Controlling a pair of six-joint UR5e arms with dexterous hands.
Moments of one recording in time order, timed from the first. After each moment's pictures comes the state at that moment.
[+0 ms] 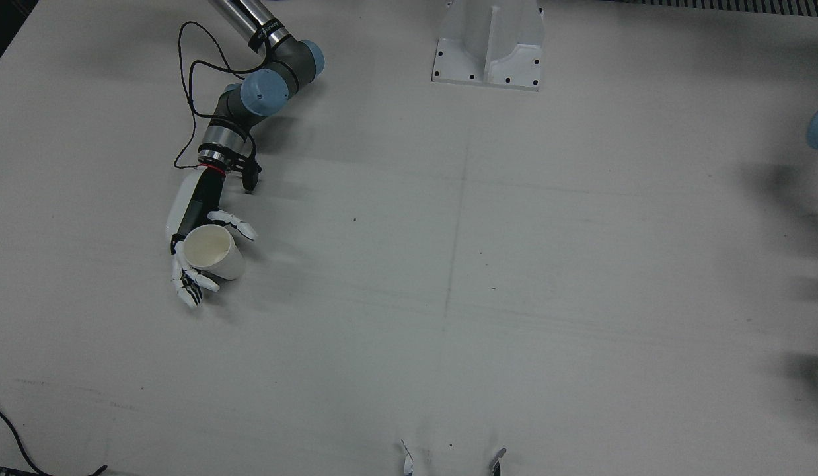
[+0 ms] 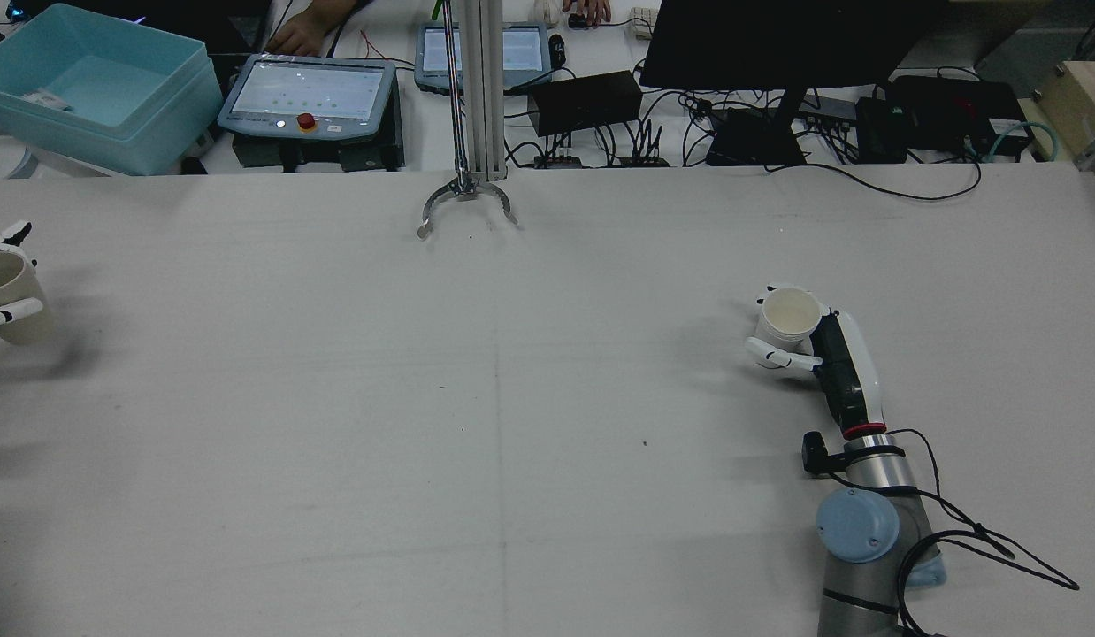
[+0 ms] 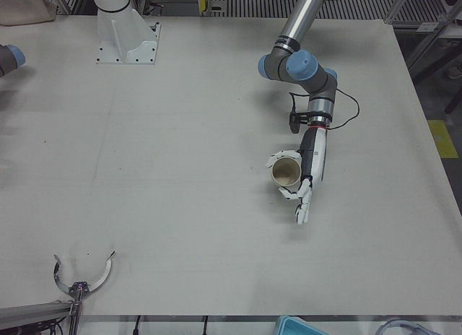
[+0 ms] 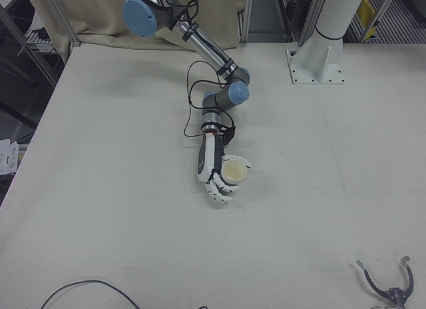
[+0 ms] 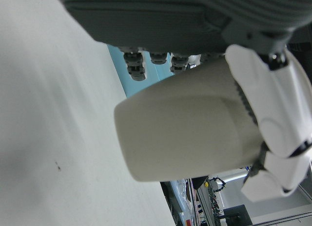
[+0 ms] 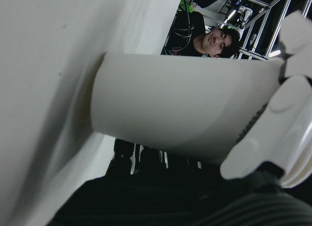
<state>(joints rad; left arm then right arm) -0.90 -1.55 -1.57 -0.04 1.15 0.35 0.44 -1.31 1.45 -3.33 -0.40 -0.30</state>
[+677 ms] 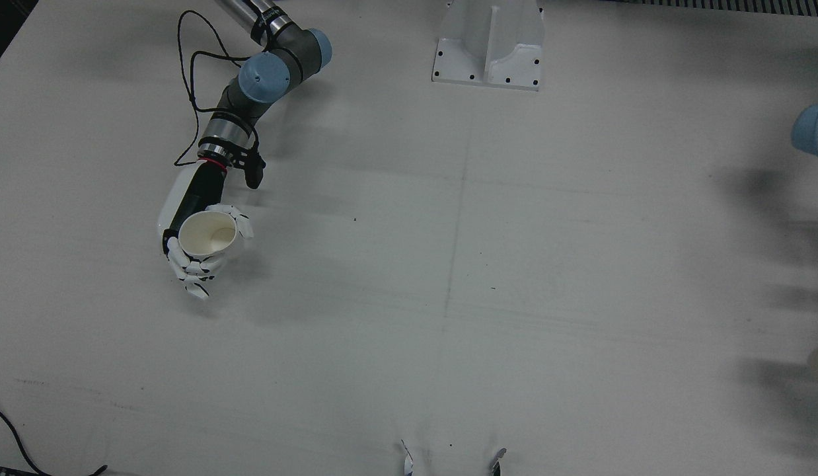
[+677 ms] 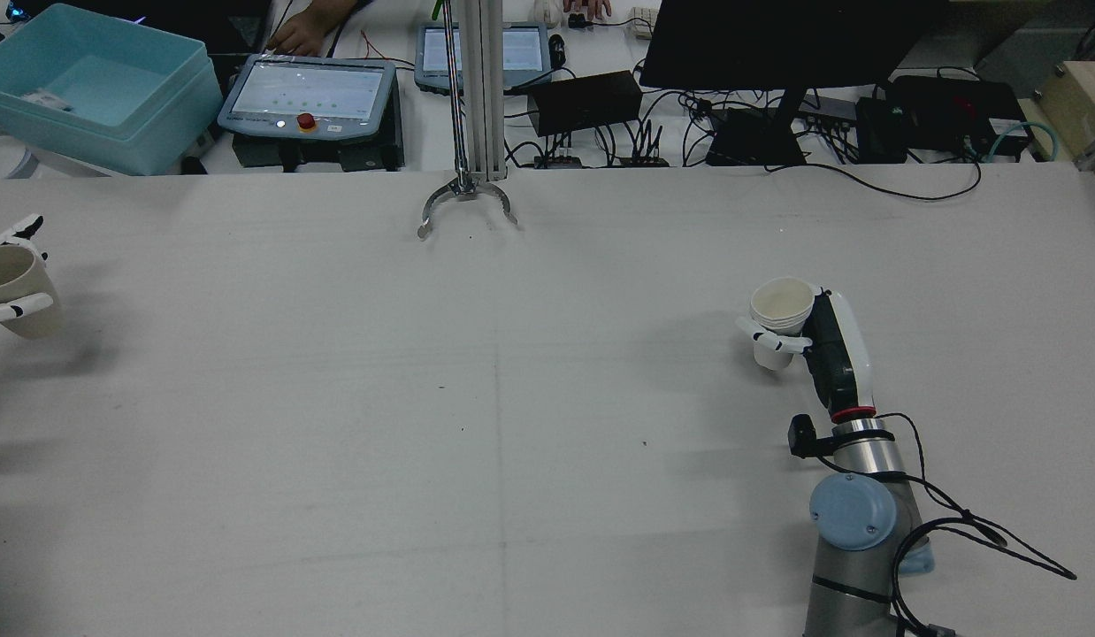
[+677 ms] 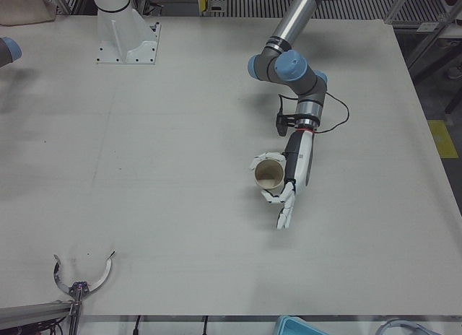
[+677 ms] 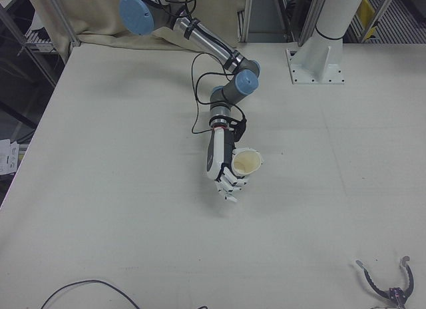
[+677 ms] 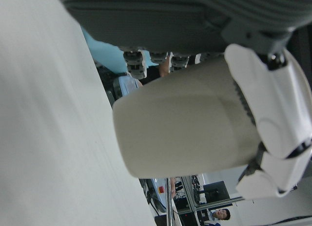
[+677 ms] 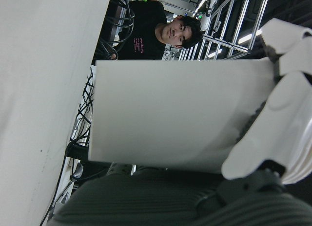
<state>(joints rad) -0.88 -1.66 -1.61 0.02 1.17 0.36 0.51 -1.30 1.61 -3.35 -0.41 -0.35</state>
